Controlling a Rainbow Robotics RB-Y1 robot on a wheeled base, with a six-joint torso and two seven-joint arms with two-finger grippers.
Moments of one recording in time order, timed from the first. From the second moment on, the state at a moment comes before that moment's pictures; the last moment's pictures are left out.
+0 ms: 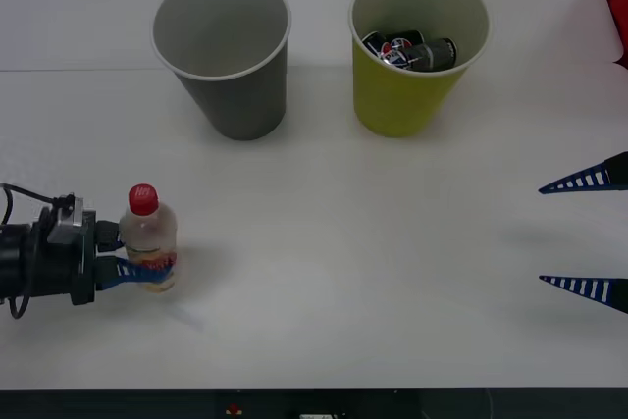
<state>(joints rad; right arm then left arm) 0.26 -1.13 -0.26 -2.01 1.31 -1.13 -0.09 -0.08 0.96 -0.25 -1.39 -0.86 -1.19 -0.16</state>
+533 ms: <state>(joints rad) 0.26 -1.13 -0.26 -2.01 1.31 -1.13 -0.09 0.00 0.96 0.03 -1.82 -1.22 -1.16 0.47</state>
